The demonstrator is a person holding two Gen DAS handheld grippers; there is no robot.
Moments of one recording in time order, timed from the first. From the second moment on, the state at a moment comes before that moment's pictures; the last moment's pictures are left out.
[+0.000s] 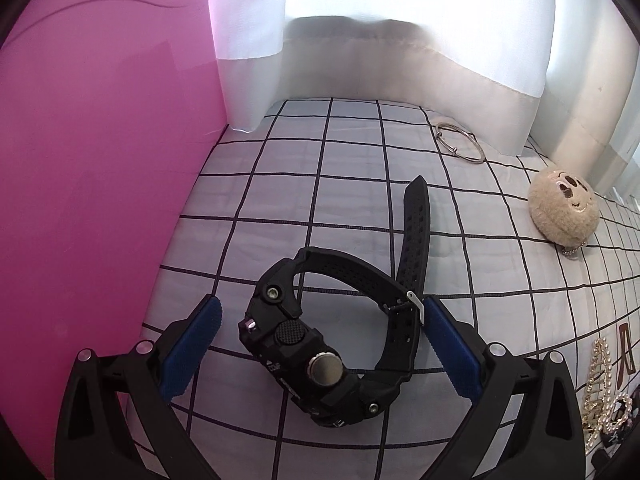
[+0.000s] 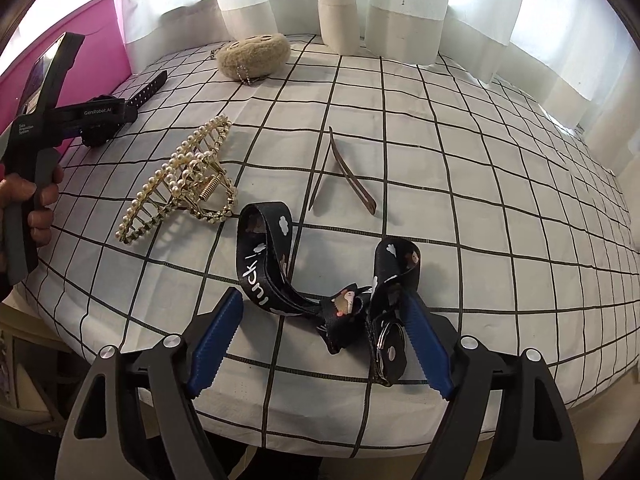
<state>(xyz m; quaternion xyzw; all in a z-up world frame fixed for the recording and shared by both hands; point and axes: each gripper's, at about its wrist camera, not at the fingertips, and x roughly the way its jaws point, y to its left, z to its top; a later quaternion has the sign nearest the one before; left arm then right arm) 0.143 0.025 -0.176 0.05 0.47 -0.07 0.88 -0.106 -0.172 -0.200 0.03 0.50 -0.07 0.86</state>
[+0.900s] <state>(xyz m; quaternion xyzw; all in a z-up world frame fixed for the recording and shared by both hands) 0.106 0.028 -0.149 0.01 0.48 -0.10 0.87 -0.114 -0.189 -0.175 0.09 0.46 -0.04 0.88</state>
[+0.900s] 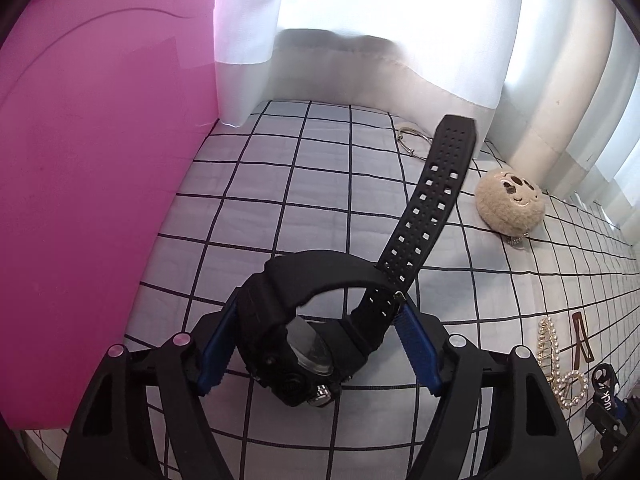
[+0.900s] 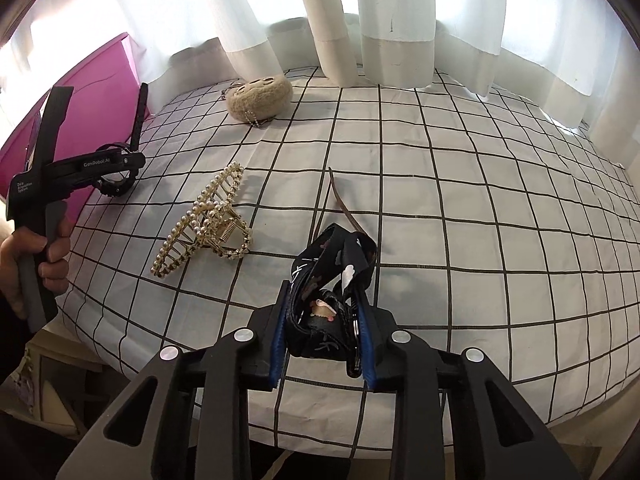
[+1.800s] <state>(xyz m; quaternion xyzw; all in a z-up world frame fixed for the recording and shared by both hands) 0.073 0.023 -0.062 0.00 0.42 -0.15 0.89 -0.114 -0.188 -0.116 0.07 0.41 -0.02 0.91</state>
